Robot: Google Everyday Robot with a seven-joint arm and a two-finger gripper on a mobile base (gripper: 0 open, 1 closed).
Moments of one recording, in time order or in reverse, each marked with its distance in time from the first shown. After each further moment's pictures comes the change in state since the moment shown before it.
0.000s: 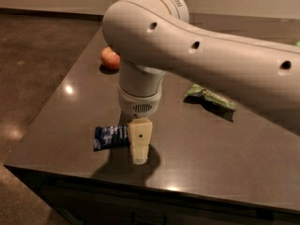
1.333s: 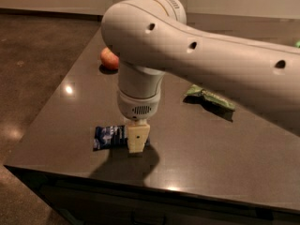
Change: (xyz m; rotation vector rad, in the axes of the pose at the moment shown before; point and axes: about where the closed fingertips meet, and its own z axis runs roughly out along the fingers) arm 0.000 0.007 0.007 -0.043 0.003 -0.007
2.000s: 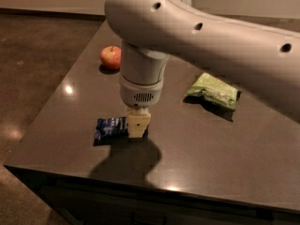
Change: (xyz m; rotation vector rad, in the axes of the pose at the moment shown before) arm 0.001 -0.008 -0.023 -0.012 -0.018 0.038
